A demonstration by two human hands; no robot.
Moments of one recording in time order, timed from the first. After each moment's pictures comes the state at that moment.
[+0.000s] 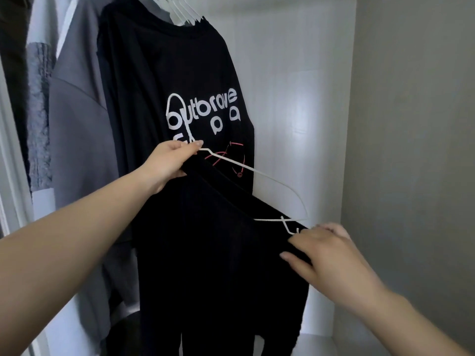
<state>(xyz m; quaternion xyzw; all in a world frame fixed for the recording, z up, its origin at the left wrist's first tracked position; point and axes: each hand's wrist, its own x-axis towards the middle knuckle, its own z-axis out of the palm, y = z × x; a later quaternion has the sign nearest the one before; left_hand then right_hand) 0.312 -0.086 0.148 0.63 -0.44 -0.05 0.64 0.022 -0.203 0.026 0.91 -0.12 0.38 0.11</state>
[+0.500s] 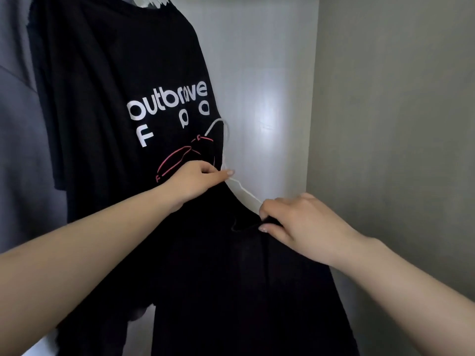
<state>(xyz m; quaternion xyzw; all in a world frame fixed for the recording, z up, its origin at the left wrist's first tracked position) 0.252 -0.143 0.105 0.69 -0.53 -0.02 0.49 0.005 -0.206 0.072 0.94 -0.09 0.29 0.13</state>
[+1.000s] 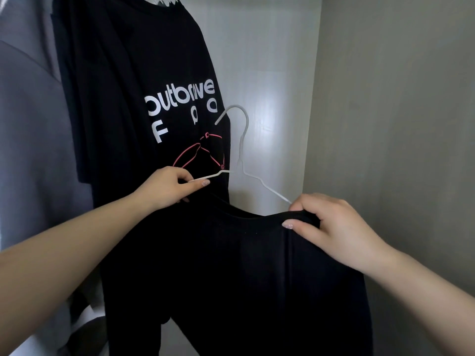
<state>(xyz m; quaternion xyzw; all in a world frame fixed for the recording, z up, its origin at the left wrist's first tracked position) 0.299 -0.108 0.088 0.72 -0.55 0.06 0.41 -0.030 -0.201 0.068 0.91 -0.10 0.40 -0.03</state>
